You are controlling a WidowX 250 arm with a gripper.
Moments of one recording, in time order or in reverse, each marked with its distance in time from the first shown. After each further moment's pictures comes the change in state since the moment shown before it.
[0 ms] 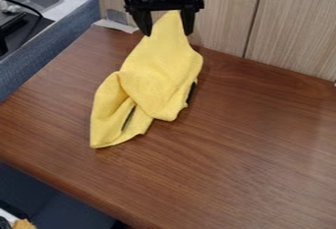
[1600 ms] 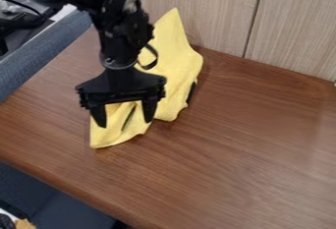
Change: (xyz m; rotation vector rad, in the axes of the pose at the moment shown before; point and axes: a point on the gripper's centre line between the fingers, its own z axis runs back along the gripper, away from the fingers) arm -0.122 0.050 -0.028 0.217 0.127 0.293
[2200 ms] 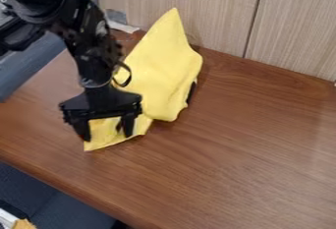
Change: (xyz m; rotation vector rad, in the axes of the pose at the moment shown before) arm 0.004 0.031 -0.039 0.000 0.061 -0.034
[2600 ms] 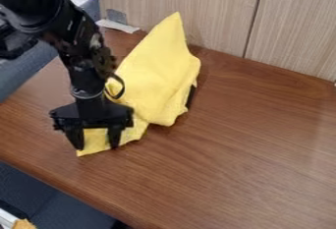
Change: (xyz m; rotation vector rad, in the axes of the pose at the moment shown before) arm -0.011 0.012 -0.006 0.046 0.008 -0.073
